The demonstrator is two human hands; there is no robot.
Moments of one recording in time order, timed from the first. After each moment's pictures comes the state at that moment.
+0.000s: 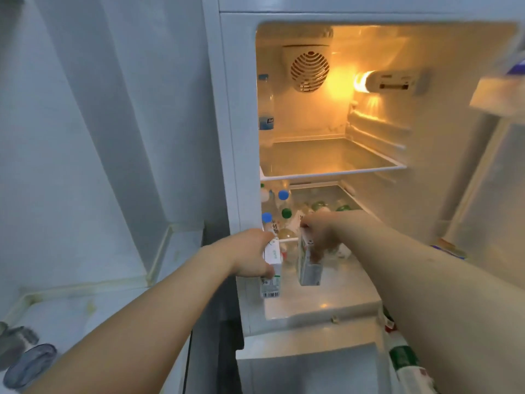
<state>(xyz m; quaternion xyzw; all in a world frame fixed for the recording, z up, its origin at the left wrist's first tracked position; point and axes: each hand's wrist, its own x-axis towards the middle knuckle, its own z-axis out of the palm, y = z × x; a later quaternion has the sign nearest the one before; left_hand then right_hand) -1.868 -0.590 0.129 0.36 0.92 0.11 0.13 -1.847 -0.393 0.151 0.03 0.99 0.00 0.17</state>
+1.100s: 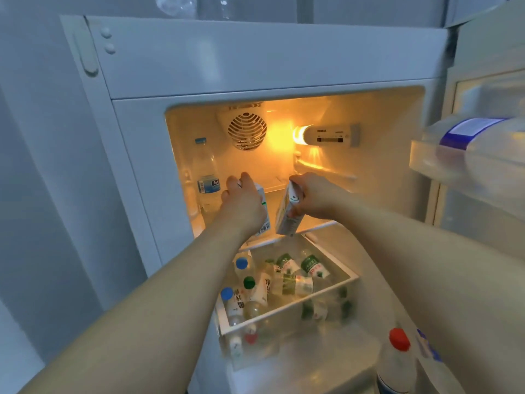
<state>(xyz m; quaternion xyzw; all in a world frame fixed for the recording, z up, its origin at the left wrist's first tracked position) -1.969 -0.438 0.260 0.29 0.92 0.23 -0.11 -1.901 -0.285 0.267 0.09 0.96 -0.18 -0.18</state>
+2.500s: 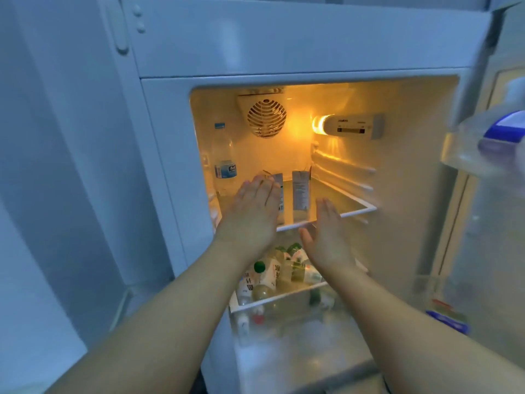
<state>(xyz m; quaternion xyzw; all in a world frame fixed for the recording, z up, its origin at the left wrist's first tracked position) -1.940 -0.477 0.226 0.41 0.86 -0.02 -0.29 -1.893 -0.319 0.154 0.17 0.89 -0.24 -0.34</state>
